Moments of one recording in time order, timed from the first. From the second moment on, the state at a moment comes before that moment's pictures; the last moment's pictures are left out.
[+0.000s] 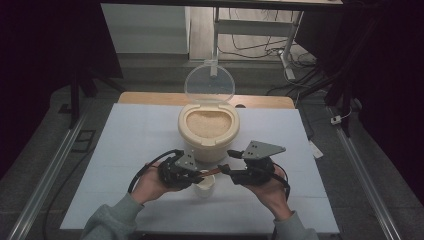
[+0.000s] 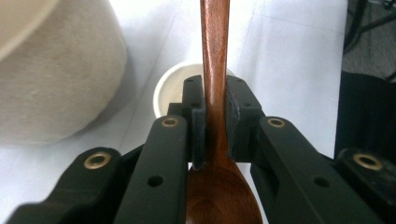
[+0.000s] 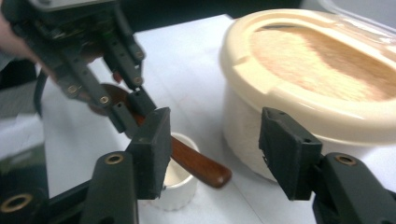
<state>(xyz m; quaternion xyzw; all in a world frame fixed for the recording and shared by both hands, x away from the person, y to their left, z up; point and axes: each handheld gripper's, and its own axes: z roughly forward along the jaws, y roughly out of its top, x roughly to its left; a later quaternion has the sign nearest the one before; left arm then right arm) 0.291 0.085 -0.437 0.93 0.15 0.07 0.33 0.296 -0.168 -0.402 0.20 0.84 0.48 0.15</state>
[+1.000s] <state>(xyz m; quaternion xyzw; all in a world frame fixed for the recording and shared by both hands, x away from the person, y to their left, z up) 0.289 0.085 -0.434 0.91 0.16 0.10 0.35 0.294 -0.163 -0.431 0.36 0.78 0.50 0.10</state>
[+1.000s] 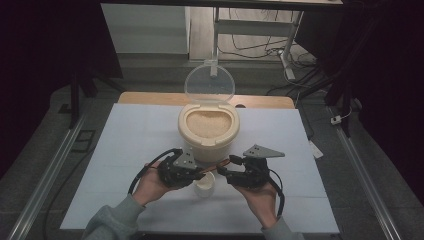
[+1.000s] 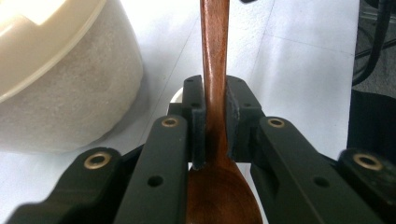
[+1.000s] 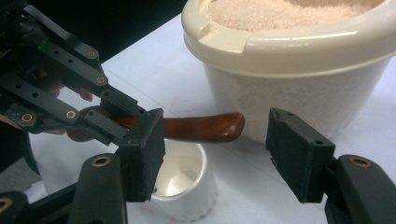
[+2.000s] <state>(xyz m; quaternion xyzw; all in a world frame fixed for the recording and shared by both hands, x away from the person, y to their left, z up) 0.285 0.081 -0.432 0.91 0.16 0.11 0.36 0.293 -0.165 -0.432 0.38 0.73 0.57 0.05</state>
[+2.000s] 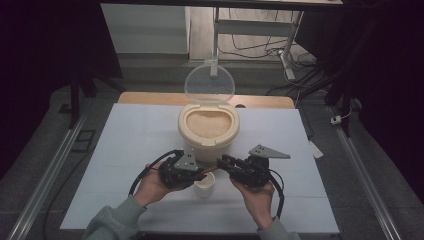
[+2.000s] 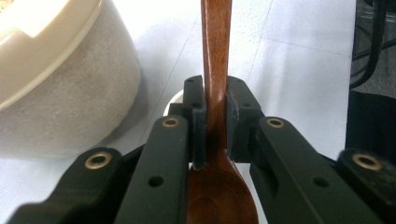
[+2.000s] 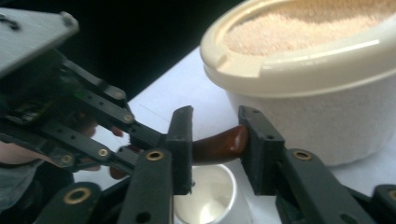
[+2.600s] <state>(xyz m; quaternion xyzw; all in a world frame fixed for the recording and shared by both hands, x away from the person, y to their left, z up) 0.283 0.079 -0.433 0.92 0.15 0.12 0.35 0.289 -0.168 -0.427 0.33 0.71 0.62 0.02</state>
